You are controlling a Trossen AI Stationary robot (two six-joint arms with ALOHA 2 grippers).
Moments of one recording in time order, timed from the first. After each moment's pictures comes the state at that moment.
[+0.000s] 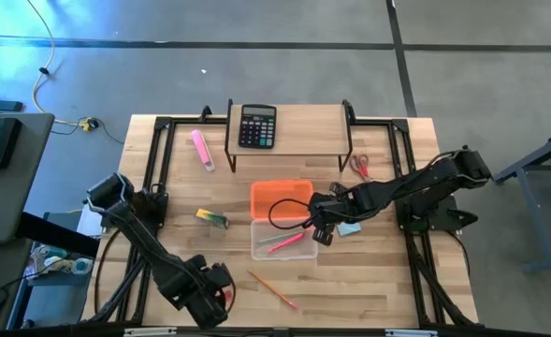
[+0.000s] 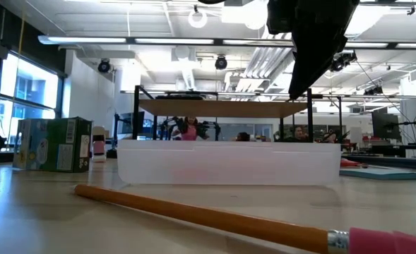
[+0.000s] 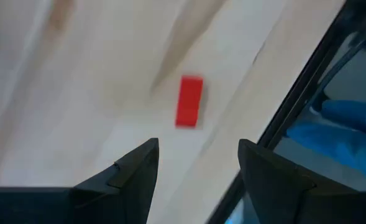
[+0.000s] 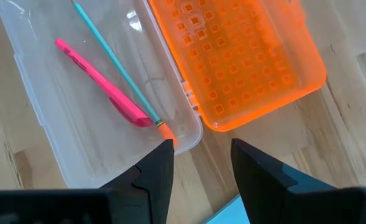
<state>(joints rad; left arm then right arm) -0.70 1.82 1.42 -0.99 -0.10 -1.34 0.26 1.54 1.13 -0.78 0.26 0.55</state>
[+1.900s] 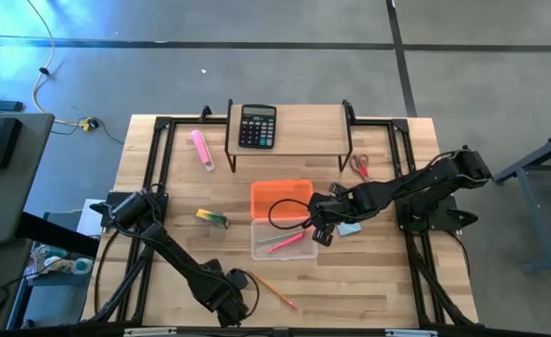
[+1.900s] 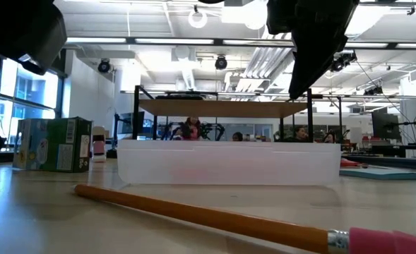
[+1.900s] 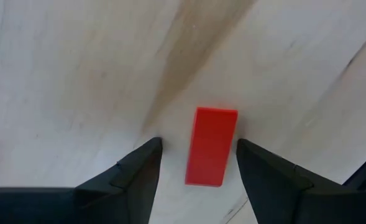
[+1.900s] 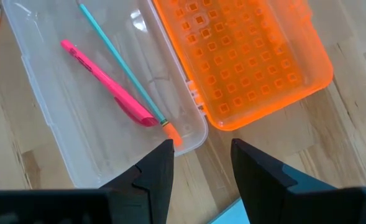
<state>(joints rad) -0.63 2.08 1.42 -0.89 0.04 -1.22 0.25 1.54 1.13 -0.77 0.24 0.57</state>
